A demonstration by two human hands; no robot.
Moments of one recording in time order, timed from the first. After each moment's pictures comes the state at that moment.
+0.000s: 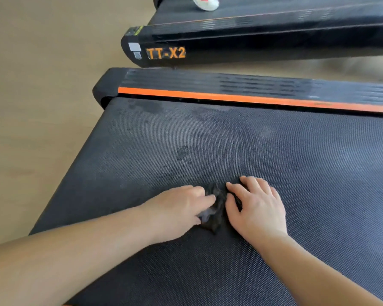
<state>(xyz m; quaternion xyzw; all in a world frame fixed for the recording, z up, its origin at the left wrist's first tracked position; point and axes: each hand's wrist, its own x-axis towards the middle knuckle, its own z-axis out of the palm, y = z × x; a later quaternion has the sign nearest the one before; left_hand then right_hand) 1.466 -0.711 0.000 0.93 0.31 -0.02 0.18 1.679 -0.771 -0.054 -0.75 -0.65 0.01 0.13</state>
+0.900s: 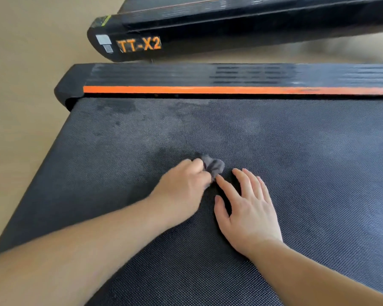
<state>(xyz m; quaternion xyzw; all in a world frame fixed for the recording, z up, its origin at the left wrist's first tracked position) 1.527 -0.662 -0.032 0.93 0.33 0.10 0.11 1.692 -0.765 -0.068 -0.76 -0.64 0.05 0.10</state>
